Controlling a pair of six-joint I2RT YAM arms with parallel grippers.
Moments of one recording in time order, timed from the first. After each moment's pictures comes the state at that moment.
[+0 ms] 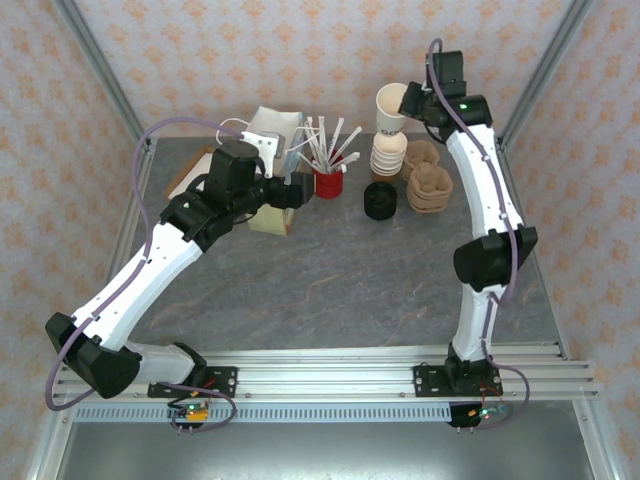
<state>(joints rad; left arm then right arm) -0.52 1.31 1.43 -0.60 0.00 -0.32 0.21 1.99 2.35 -0.93 0.06 0.43</state>
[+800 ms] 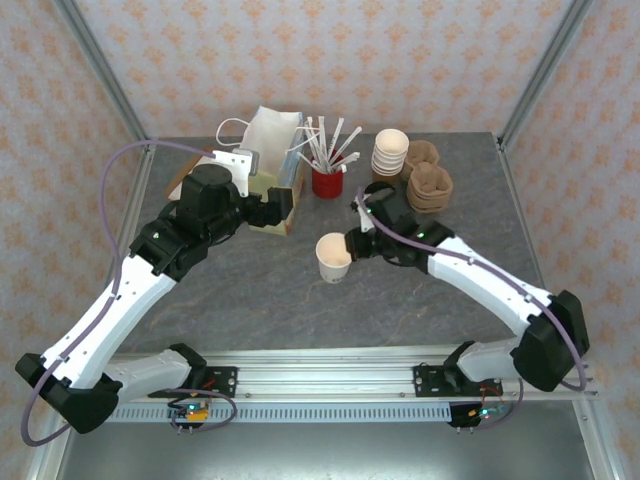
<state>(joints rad) -0.52 1.10 1.29 -0.63 -0.08 -0.32 0.68 1.34 1.05 -0.56 -0.12 0.38</state>
